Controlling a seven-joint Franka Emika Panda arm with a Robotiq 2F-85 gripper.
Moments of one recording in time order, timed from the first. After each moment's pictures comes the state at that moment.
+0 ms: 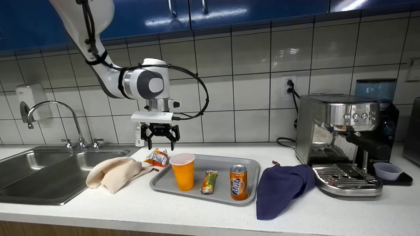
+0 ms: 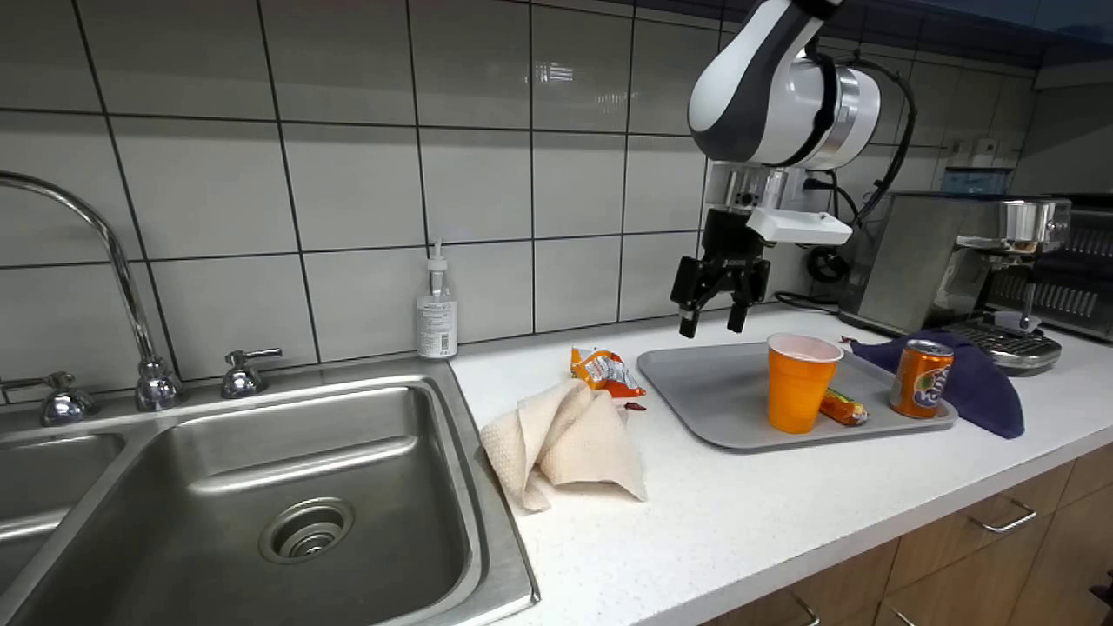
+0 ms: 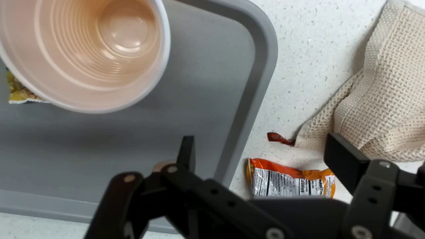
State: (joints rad) arm -0.05 0.33 0.05 -2.14 0.13 2.50 -0.34
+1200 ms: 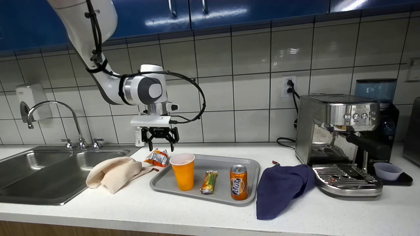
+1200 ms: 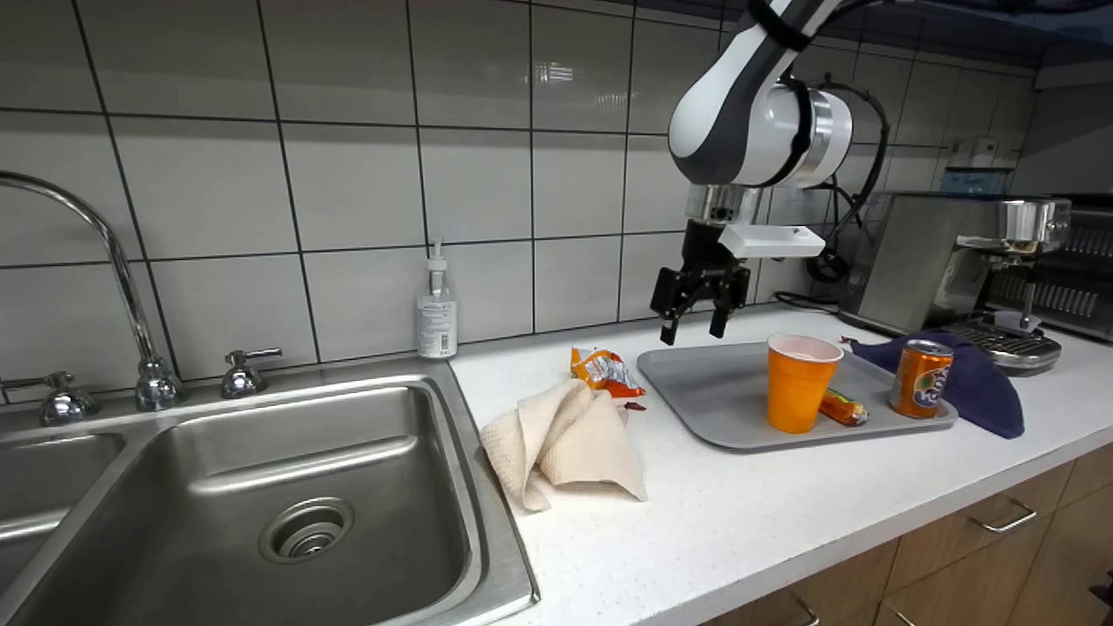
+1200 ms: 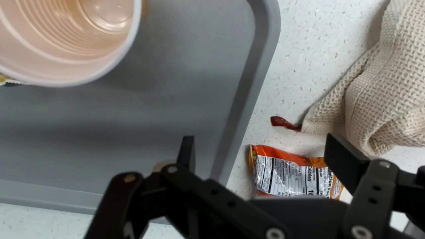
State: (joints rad) arm -0.02 0.40 0.05 -2.09 0.08 2.56 -0.25
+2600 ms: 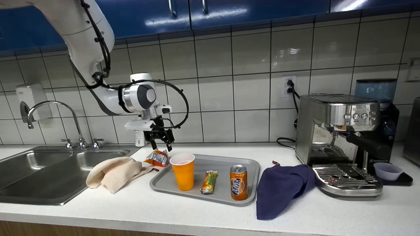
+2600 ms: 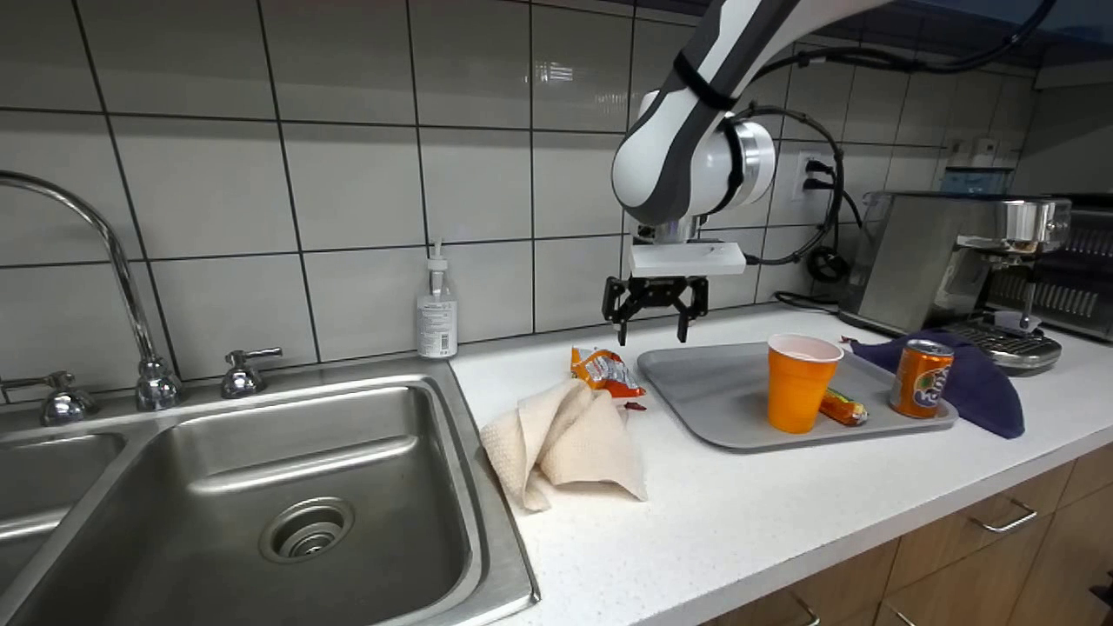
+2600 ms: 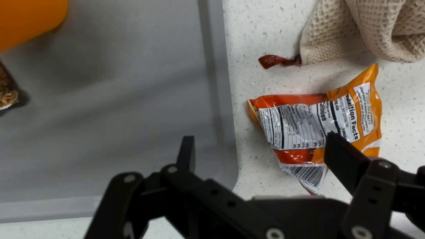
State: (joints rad) arm 0.20 0.56 -0.10 -1.90 -0.07 2.58 0.35
